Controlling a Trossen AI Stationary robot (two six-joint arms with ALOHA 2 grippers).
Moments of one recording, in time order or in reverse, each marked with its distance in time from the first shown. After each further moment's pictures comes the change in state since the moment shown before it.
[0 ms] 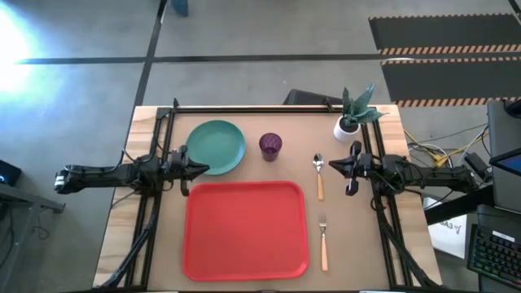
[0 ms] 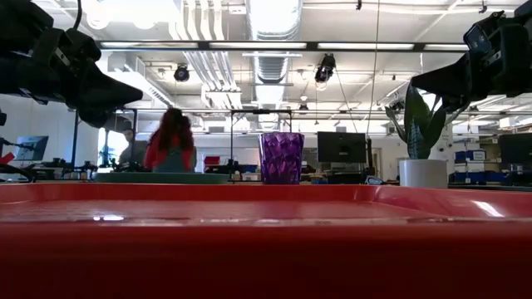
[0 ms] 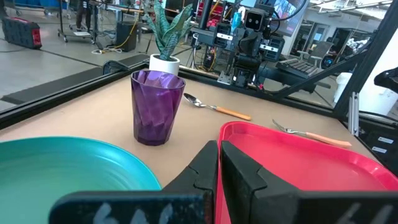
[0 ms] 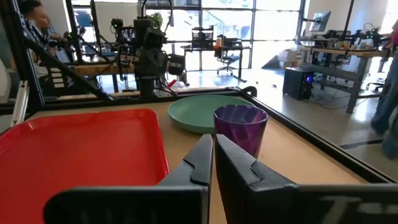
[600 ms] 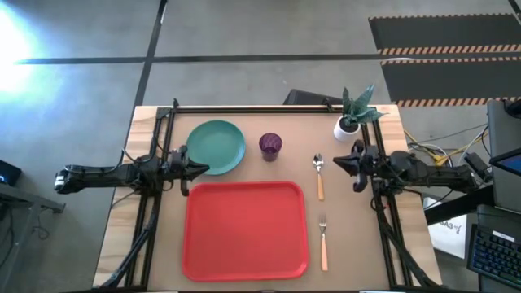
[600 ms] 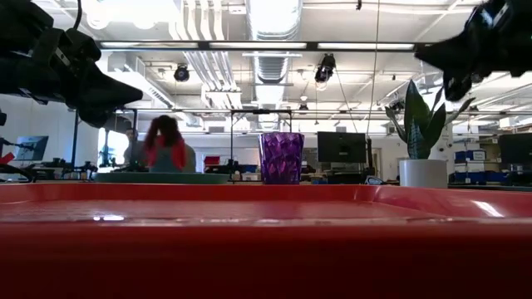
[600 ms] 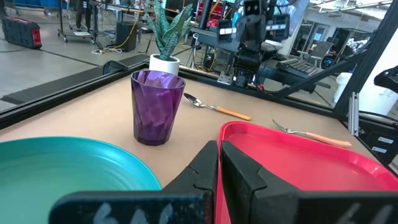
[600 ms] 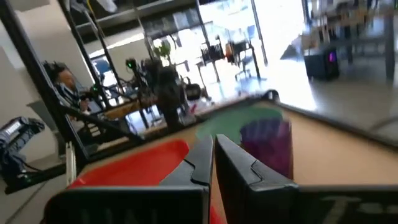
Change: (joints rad) left arm 0.000 0.000 0.000 0.000 0.000 0.000; right arm 0.000 -0.002 0.106 -0.003 -0.027 0.265
